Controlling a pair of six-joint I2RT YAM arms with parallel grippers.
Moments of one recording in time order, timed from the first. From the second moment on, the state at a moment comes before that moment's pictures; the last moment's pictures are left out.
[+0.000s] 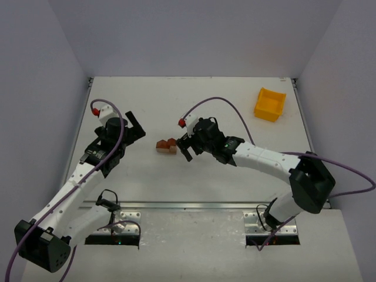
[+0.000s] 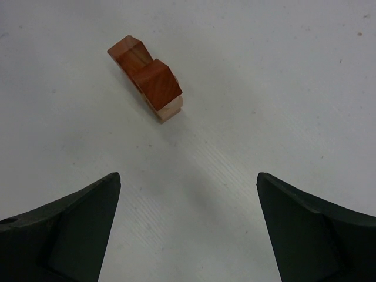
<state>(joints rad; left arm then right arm) -0.33 0.90 0.79 -0.45 -0.46 -0.66 0.84 1.47 0.91 -0.04 0.06 0.00</state>
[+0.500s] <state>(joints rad) -0.33 0.92 0.79 -0.45 -0.51 -0.66 0.85 1.75 1.11 -0.04 0.02 -0.23</state>
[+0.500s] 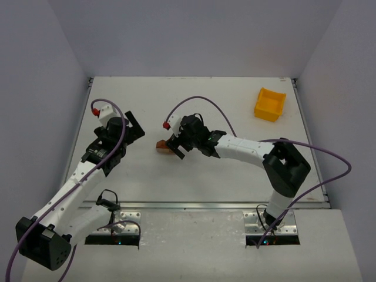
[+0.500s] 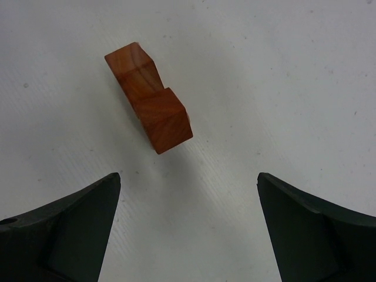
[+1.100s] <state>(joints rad) -0.33 0.95 0.79 -0.45 -0.51 -0.66 0.85 1.85 1.20 -0.01 0.02 -0.24</state>
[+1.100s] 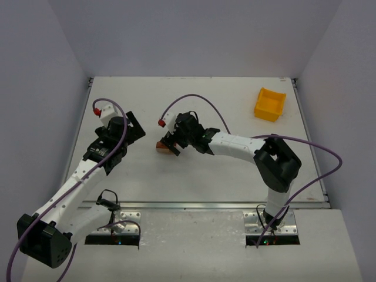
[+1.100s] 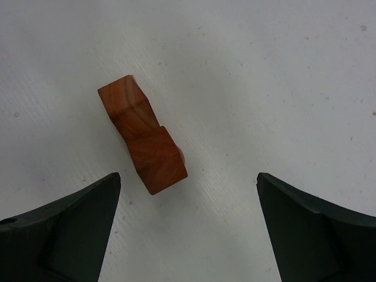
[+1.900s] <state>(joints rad) -0.33 0.95 0.79 -0.45 -0.50 -0.66 0.85 1.85 1.22 -0.02 0.08 -0.25</state>
